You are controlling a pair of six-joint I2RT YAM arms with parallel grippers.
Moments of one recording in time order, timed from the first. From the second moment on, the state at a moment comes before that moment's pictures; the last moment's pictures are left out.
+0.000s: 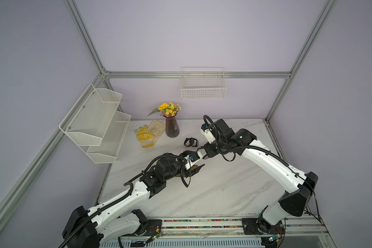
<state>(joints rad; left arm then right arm) -0.76 1.06 0.71 0.14 0.22 0.38 0.73 1.59 1.71 -1.05 0.03 0.16</state>
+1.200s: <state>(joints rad) -0.83 1.14 0.70 0.13 0.02 0.56 0.76 1.61 1.71 -1.12 -0.06 0.13</state>
